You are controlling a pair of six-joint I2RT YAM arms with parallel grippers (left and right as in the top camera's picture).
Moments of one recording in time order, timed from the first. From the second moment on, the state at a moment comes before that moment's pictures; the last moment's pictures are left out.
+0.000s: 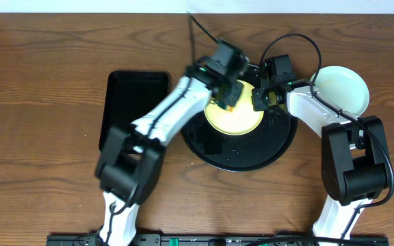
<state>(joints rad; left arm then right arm) -0.59 2.08 1.64 -0.62 0.13 -0.09 0.25 1.99 1.24 -0.40 -0.06 0.12</state>
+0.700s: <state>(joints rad) -0.60 2.19 1.64 -0.56 0.16 -0.09 0.25 1.99 1.24 -0.40 -0.06 0.12</state>
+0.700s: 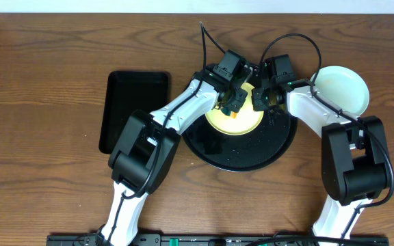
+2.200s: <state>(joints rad) -0.51 1.77 1.64 -0.62 -0.53 -0.12 0.25 1.99 1.24 -0.41 -0.09 0.12</state>
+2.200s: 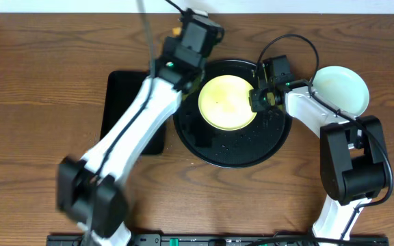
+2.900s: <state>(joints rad) -0.09 1.79 1.54 -1.05 -0.03 -0.19 0.25 1.99 1.24 -0.40 -0.10 0.12</state>
